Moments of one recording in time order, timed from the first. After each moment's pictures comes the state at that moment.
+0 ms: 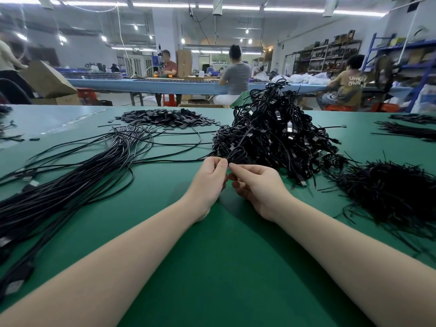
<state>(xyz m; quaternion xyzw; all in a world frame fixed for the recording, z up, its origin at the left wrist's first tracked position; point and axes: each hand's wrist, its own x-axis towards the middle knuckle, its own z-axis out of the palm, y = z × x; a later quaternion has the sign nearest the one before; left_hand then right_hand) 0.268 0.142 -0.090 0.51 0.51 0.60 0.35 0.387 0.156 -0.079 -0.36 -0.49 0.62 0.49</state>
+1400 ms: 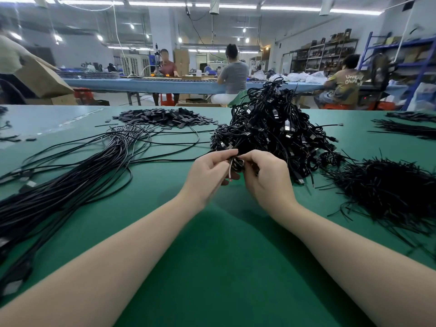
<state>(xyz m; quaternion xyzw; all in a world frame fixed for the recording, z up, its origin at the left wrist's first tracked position) 0.269 0.125 -0.071 0.54 0.46 0.59 0.38 0.403 0.157 -0.078 -0.38 -0.77 0.05 0.51</state>
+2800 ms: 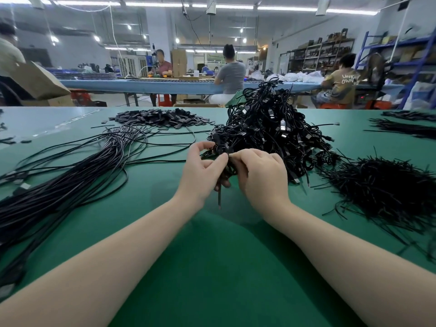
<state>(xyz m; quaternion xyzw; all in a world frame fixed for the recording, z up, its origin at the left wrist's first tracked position) 0.270 0.124 -0.073 0.52 0.47 0.64 0.32 0.397 0.146 -0.075 -0.39 -0.77 -0.11 0.49</state>
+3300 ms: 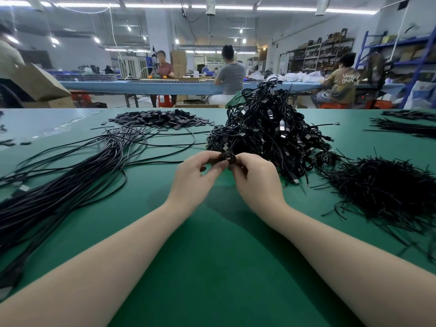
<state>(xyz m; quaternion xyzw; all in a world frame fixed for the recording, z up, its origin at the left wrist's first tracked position) 0.253 0.130 -0.083 0.65 0.50 0.56 0.10 0.394 0.154 -0.079 -0.40 -0.77 0.03 0.49</state>
